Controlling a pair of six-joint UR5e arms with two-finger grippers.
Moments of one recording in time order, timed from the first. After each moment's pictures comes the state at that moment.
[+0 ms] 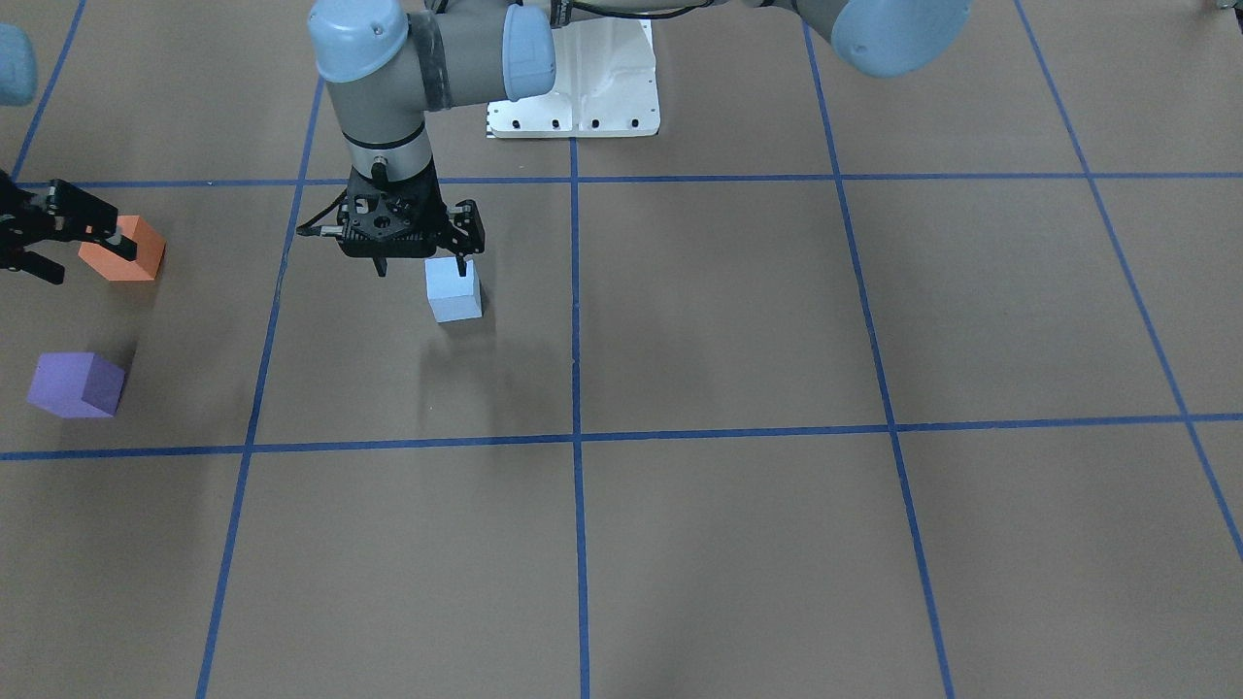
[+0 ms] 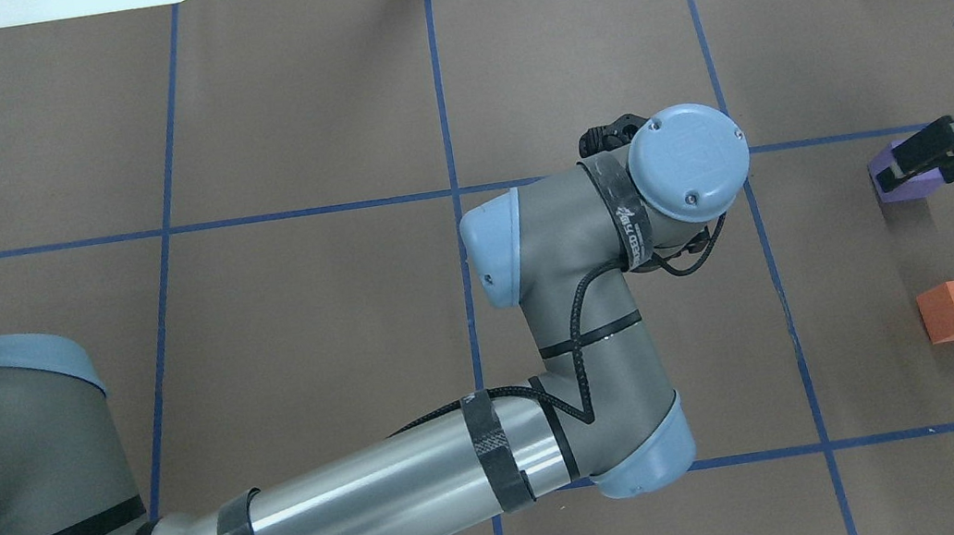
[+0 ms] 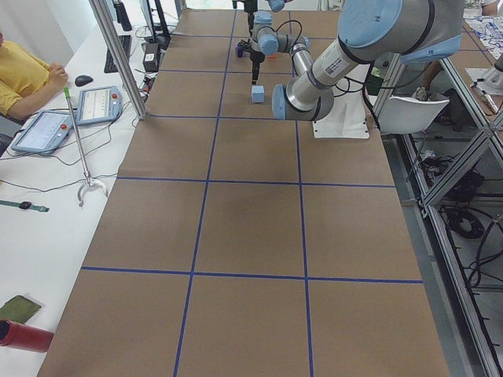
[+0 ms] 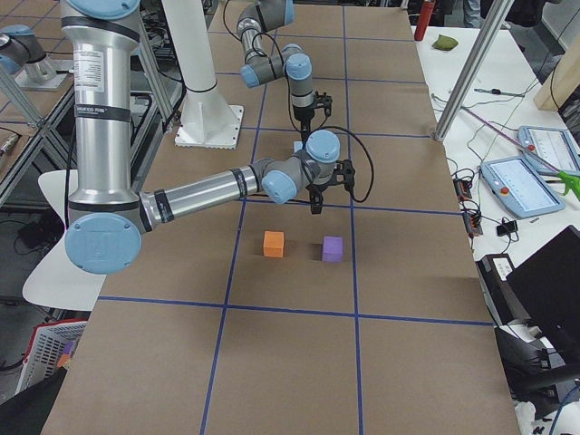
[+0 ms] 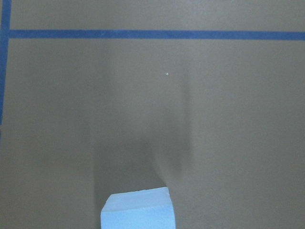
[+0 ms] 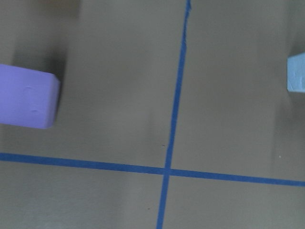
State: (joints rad) left arm -0.40 -2.83 -1.15 -1.59 -1.72 -1.32; right arm 1.06 -1.59 1.89 -1.19 2.42 0.75
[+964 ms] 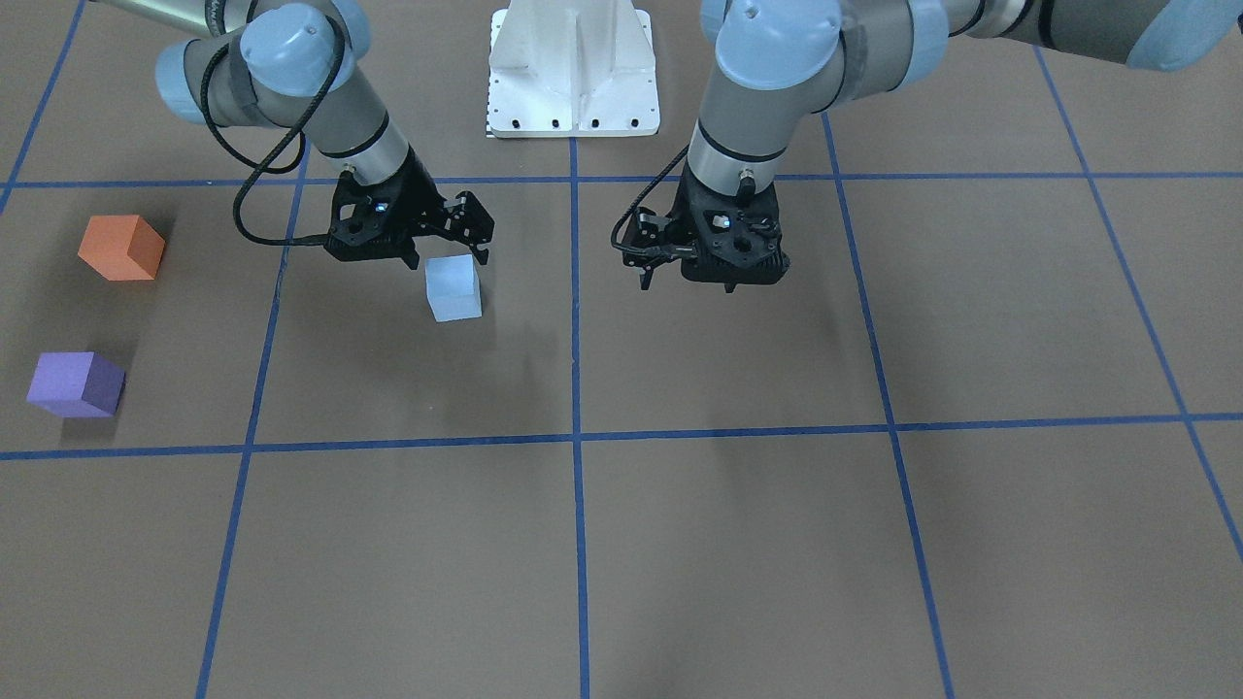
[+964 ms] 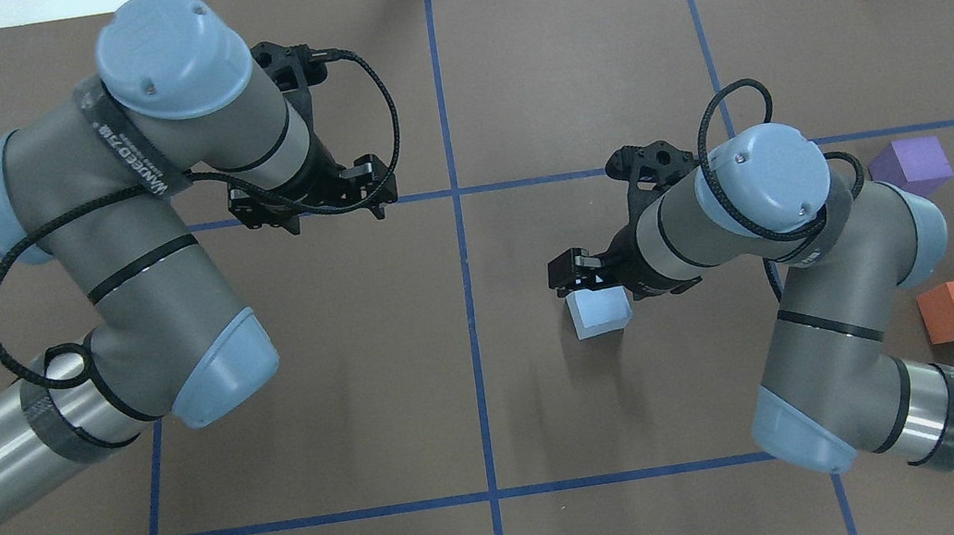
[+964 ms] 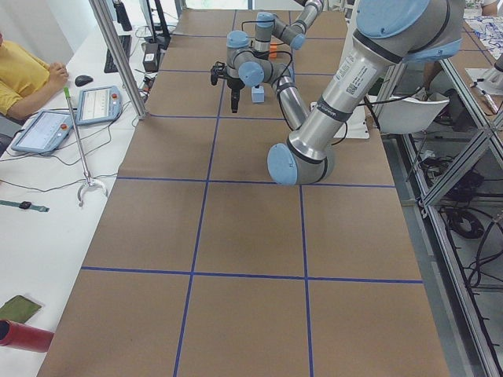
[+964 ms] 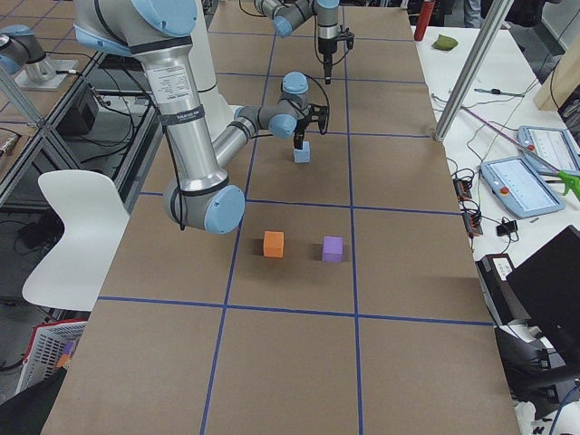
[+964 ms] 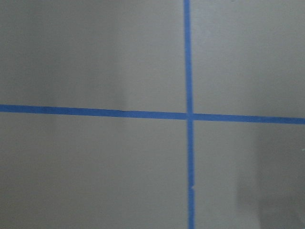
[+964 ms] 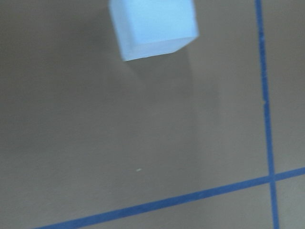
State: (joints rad) left arm -0.70 -2.26 -1.79 -1.49 -2.00 -1.10; right arm 0.53 -1.18 1.85 -1.27 1.91 1.39
